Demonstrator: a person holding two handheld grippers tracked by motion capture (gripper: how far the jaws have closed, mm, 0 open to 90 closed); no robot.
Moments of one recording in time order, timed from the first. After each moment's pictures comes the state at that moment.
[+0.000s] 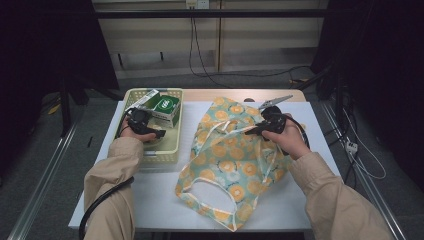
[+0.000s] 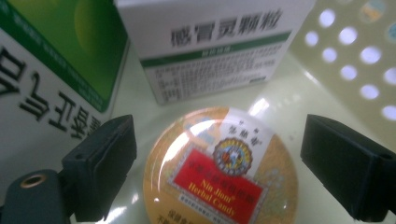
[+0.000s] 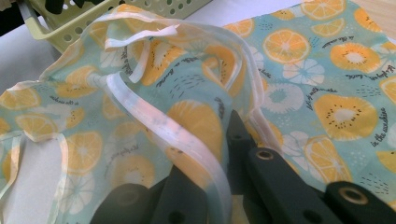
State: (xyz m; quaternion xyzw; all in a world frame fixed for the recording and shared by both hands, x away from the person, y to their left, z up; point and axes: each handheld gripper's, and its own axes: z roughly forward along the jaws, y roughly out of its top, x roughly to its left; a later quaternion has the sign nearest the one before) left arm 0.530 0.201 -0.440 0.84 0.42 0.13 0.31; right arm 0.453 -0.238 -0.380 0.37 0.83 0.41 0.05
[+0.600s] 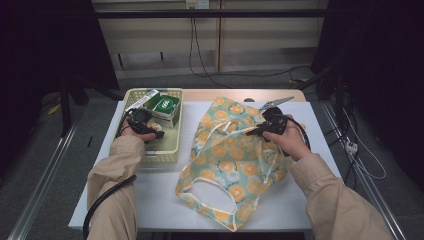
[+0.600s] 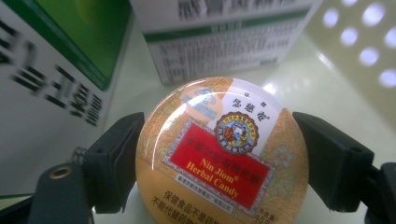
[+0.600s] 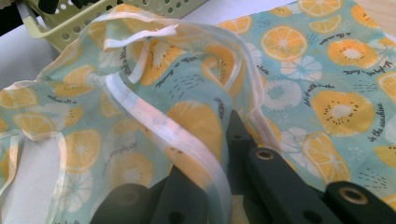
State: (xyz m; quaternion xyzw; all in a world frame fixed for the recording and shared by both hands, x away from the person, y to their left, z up) left arm 0.531 0.201 -0.434 0.84 0.44 0.14 0.29; right arm 0.450 -0.242 -0.382 0.38 0.83 0.41 0.05
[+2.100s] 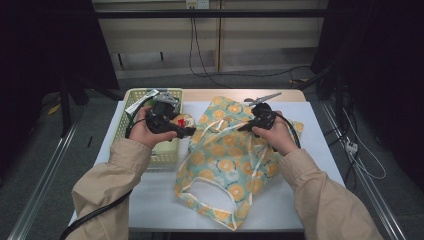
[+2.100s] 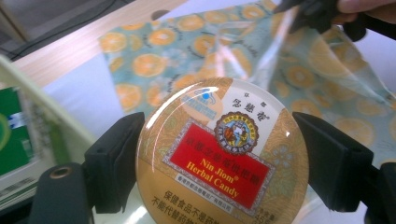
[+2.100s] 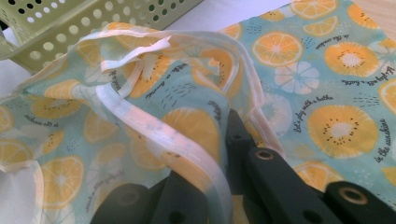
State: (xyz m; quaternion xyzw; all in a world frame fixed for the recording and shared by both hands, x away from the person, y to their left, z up) left arm 0.451 0.109 -0.325 0.87 0.26 0.06 0.41; right arm 0.473 -0.215 -0.388 0.40 0.82 0.40 0.06
